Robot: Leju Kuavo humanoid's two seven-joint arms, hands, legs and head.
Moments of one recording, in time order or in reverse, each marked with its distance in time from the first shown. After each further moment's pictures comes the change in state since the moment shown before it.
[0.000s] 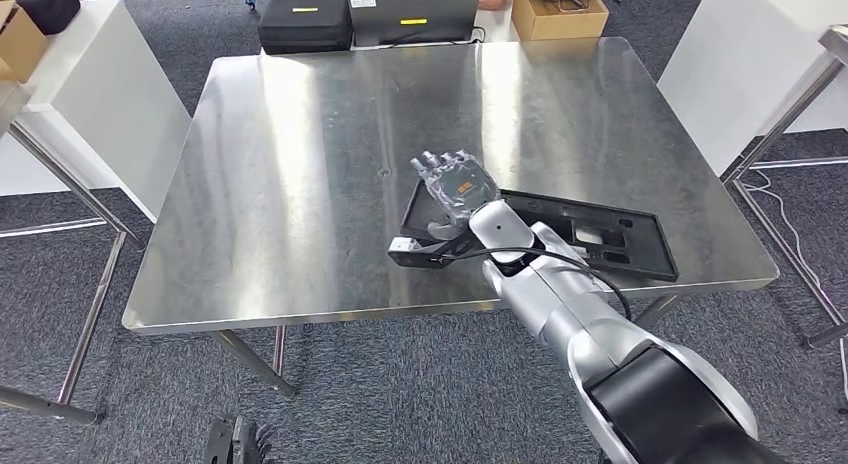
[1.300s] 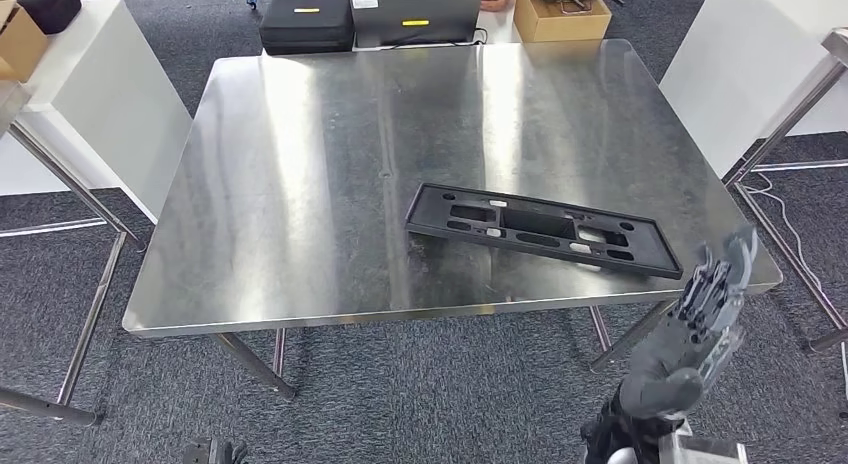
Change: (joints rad) left arm 0.057 0.024 0.129 -0.008 -0.007 0.041 -0.077; right arm 1.156 -0.058 -0.492 -1.593 -1.242 -0.158 -0.619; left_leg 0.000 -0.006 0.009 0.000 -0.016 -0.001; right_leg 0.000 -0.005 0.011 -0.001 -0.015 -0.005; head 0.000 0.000
